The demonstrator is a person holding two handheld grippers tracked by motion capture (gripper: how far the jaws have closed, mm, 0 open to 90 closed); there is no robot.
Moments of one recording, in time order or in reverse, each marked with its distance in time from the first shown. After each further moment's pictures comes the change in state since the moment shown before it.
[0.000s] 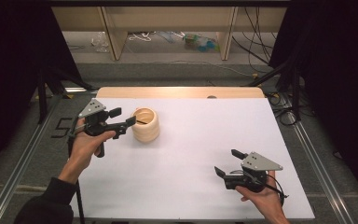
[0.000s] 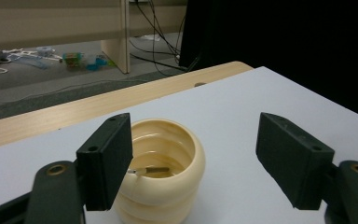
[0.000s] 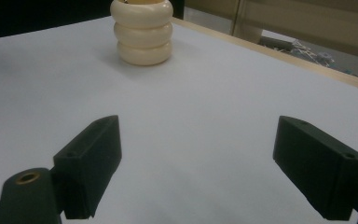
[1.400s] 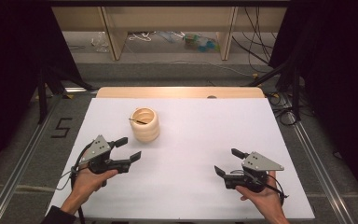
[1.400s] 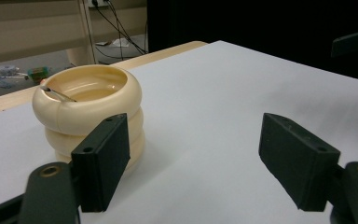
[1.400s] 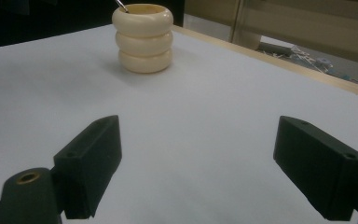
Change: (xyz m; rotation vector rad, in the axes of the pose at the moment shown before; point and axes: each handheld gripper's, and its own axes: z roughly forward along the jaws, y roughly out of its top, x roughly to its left) left arm -0.035 -0.081 -0.021 -0.021 -0.114 0.112; right arm 0.000 0.002 -0.001 -0.040 -0.002 0.000
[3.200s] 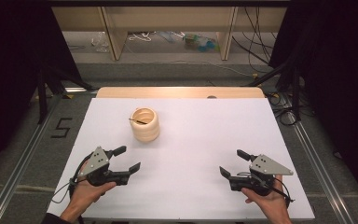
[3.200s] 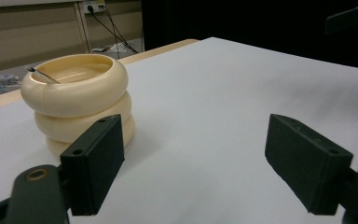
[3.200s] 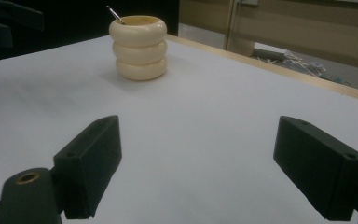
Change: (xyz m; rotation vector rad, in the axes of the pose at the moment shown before) left arm -0.014 -0.022 -0.012 -0.025 -0.012 0.043; right arm -0.001 -0.004 -0.015 -0.030 -0.010 0.043
